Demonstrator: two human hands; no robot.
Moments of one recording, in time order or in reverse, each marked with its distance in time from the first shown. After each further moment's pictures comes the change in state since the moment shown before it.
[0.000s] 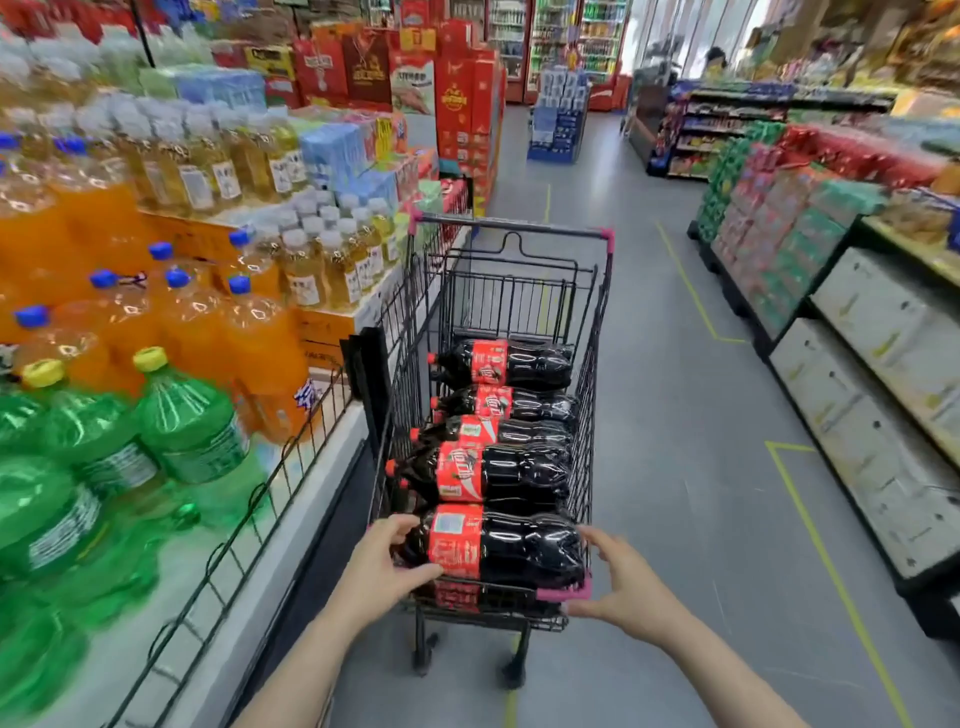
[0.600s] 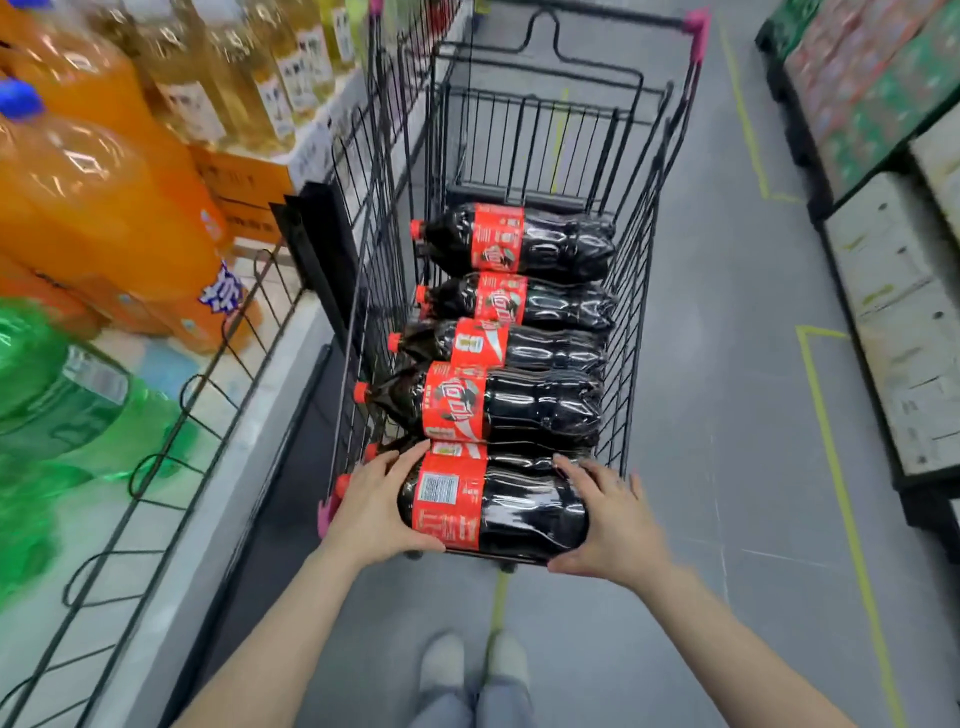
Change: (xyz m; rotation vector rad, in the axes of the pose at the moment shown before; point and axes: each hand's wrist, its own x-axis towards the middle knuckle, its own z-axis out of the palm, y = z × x) left_hand 0.115 -0.070 0.039 0.413 -0.235 -0.052; right_hand 0.139 0.056 0.045 -0.481 -0.024 -0.007
